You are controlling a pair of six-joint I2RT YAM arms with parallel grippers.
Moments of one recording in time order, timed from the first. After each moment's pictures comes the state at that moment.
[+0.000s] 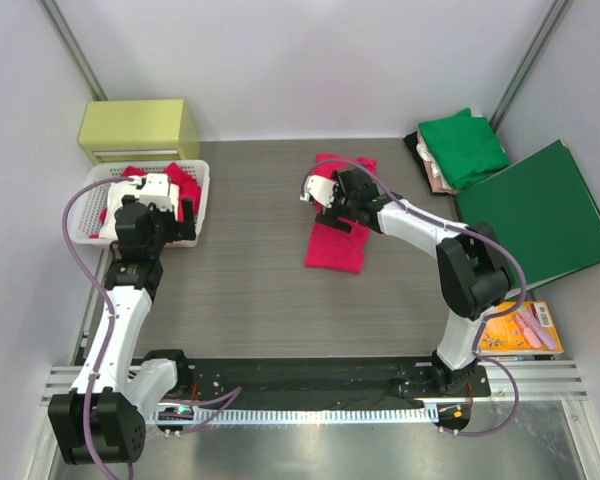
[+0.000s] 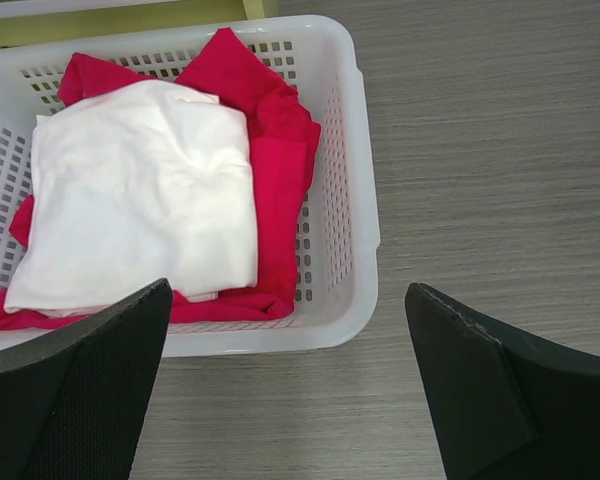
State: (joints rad) left arm 0.04 0.94 0.73 -0.11 0.03 0.10; right arm 0.51 1.82 1.28 -0.20 0.02 -0.84
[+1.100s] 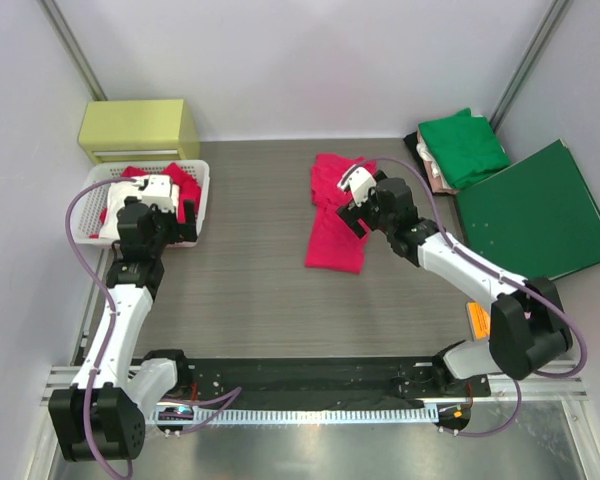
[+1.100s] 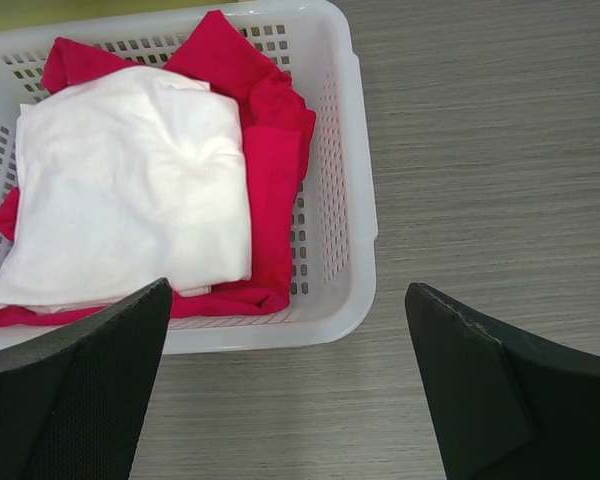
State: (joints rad) left arm 0.04 0.96 0.72 -0.11 0.04 0.10; right arm 0.47 1.38 0.92 0.00 0.09 -0.48
